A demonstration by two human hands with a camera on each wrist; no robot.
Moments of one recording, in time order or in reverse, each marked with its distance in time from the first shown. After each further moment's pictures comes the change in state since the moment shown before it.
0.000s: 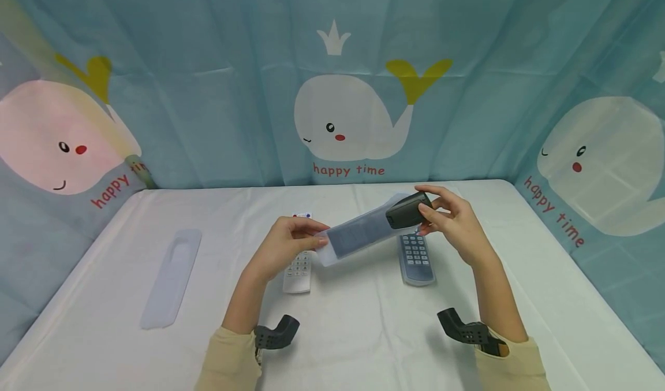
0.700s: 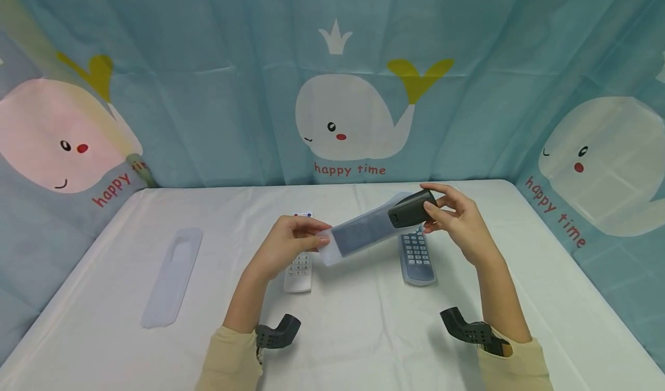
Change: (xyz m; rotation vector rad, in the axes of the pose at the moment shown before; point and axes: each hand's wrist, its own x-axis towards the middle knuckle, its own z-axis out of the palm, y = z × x) left_hand 0.000 0.000 0.000 -0.044 -0.021 0.029; right_hand -0.002 -0.002 -0.002 -0.014 0.041 0.000
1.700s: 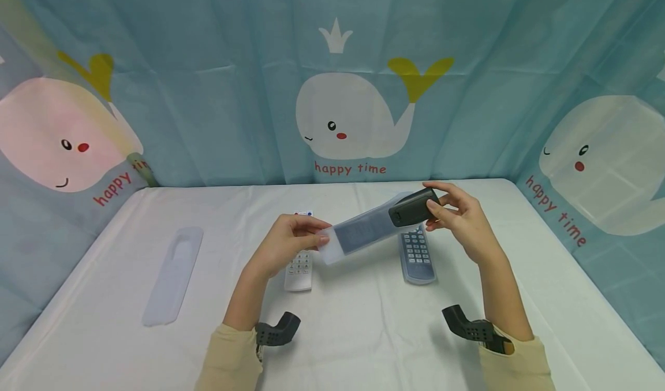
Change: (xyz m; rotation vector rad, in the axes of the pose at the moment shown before) left_hand 0.001 0.002 -0.001 -0.004 -0.005 -0.015; right_hand 0.001 0.001 -0.005 -0.015 0.006 0.006
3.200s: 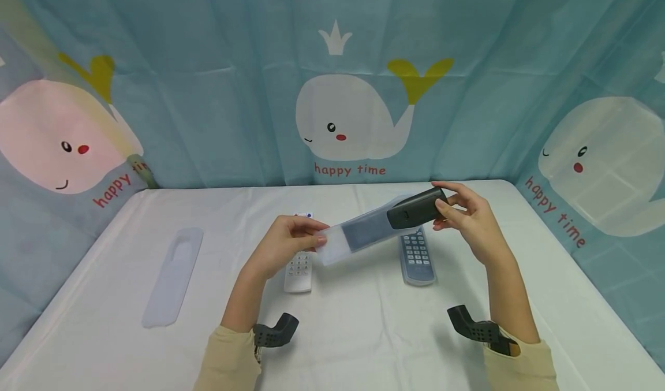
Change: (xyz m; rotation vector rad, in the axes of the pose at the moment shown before) left_hand 0.000 -0.001 -0.003 0.008 -0.001 -0.017; right_hand -0.004 0.000 -0.011 -0.003 0.040 -0.013
